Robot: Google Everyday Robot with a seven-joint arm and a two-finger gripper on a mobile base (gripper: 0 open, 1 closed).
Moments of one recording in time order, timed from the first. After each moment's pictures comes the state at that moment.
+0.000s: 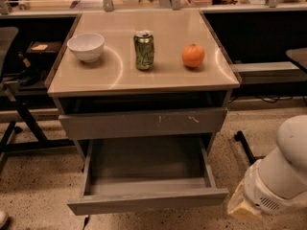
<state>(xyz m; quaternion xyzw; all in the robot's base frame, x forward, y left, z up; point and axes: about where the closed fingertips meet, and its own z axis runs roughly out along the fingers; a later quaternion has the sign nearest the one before) 0.306 -0.205 0.699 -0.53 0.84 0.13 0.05</state>
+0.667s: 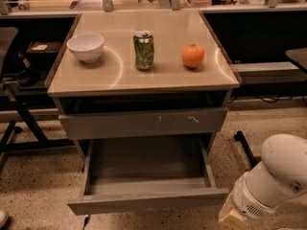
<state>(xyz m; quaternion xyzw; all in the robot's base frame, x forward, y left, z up) 0.304 -0.194 0.632 -0.51 0.84 0.17 0.04</state>
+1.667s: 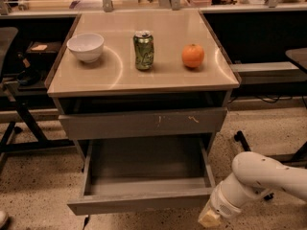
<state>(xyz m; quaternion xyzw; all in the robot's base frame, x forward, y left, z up) 0.334 -0.168 0.506 -0.47 0.85 0.23 0.03</state>
